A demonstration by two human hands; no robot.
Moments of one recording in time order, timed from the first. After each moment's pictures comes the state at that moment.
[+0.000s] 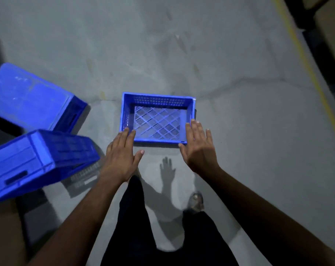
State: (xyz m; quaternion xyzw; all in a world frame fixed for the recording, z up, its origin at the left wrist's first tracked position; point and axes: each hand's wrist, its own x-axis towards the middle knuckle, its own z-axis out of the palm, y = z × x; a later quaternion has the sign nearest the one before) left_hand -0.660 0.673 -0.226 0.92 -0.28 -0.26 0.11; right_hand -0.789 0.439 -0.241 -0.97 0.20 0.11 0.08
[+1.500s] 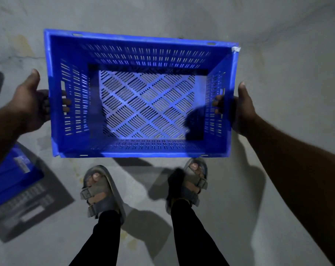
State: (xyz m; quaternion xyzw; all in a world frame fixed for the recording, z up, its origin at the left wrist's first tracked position) left_hand -0.386 0.670 -0.718 0.73 0.21 -0.46 0.46; right_hand -0.698 0.235 -0.724 -0.45 0.54 0.07 0.71
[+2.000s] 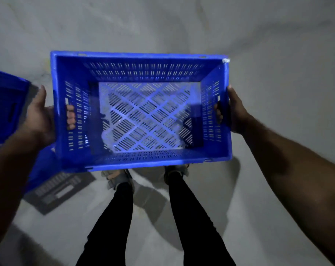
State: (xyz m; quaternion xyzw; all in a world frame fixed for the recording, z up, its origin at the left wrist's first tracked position) left_hand -0.425 0.678 -0.511 0.63 0.21 -0.51 0.54; right_hand -0.716 0.259 -0.506 -0.44 0.54 0.14 0.70
